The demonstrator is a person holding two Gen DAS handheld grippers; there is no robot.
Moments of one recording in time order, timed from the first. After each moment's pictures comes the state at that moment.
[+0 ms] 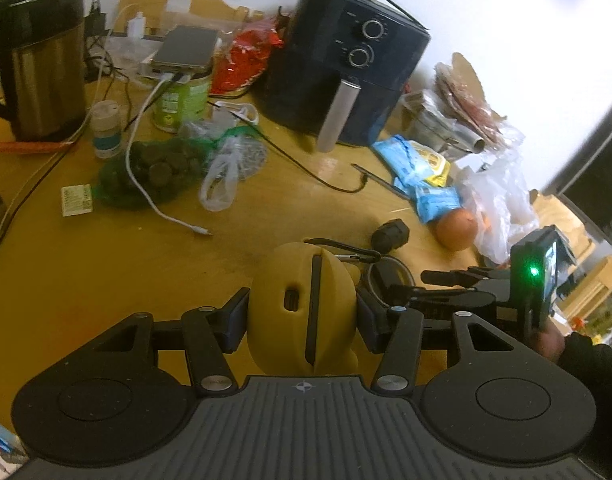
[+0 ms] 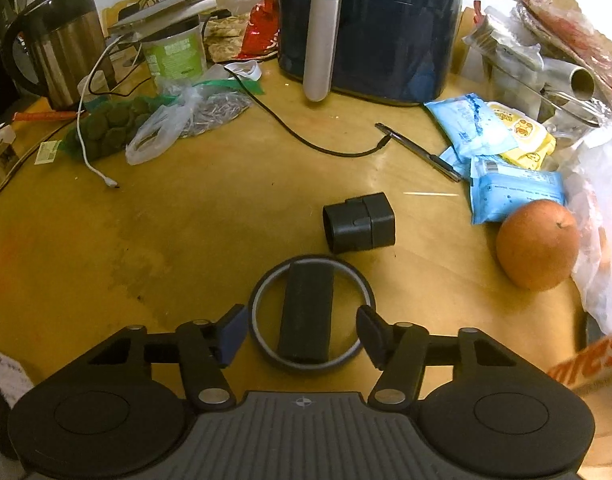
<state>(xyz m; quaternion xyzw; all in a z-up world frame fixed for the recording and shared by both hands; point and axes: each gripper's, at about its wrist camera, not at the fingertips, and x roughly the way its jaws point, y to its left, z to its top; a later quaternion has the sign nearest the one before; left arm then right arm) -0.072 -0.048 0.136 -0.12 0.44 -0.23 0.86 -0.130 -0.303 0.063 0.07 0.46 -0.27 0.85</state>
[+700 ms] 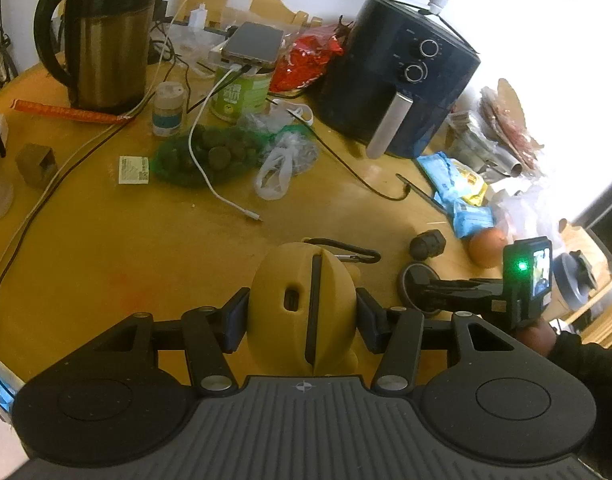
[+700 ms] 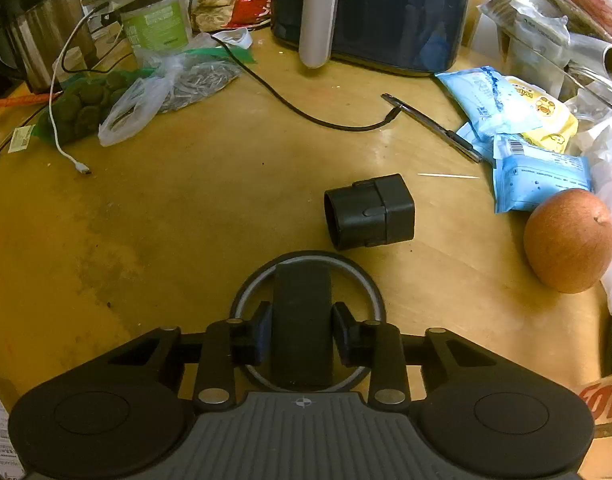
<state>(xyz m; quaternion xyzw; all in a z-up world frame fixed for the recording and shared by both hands) -0.088 -0.019 0.131 -0.15 0.45 -0.16 0.86 -0.107 -0.324 0.034 0.08 0.49 -0.27 0.83</state>
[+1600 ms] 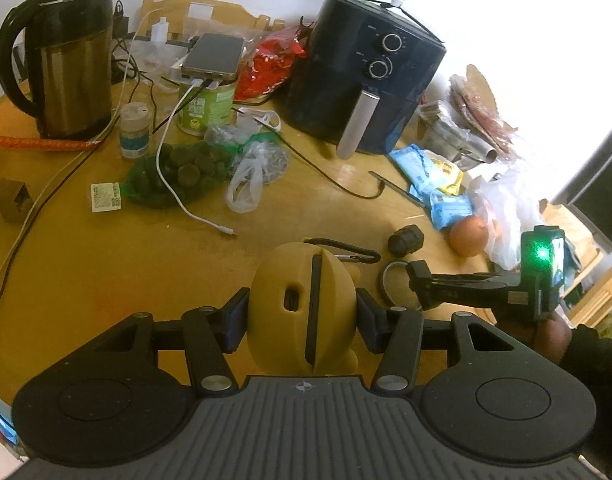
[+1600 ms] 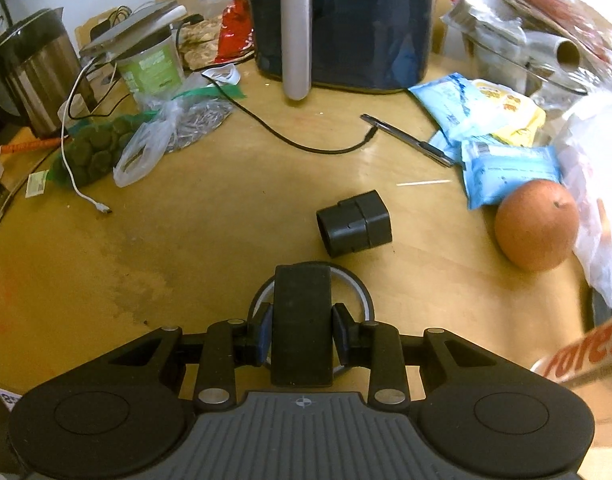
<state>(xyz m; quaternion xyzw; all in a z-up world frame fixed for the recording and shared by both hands) -0.080 -0.030 0.143 -0.12 0.44 -0.21 0.87 -0.128 -0.310 0.070 0.12 0.45 -0.29 0.83</state>
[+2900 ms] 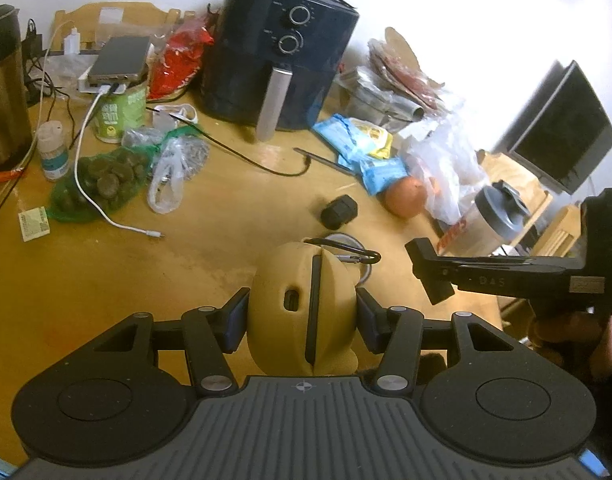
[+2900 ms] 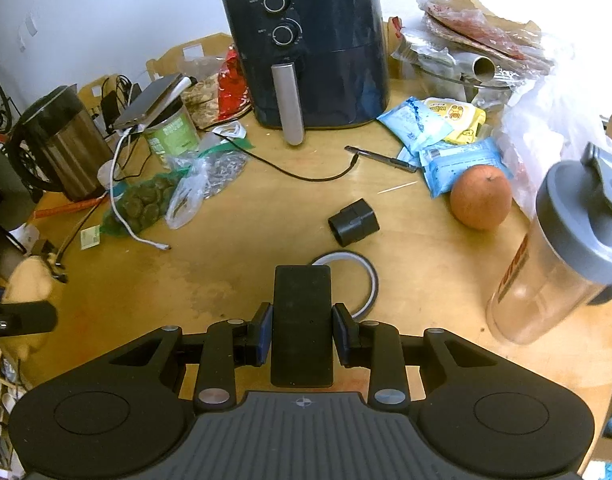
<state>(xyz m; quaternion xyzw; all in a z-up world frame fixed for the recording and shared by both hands) -0.086 -0.058 0.145 -0.08 0.44 -0.32 0.84 -0.186 -0.234 0.146 0.18 0.39 -0.32 0.84</state>
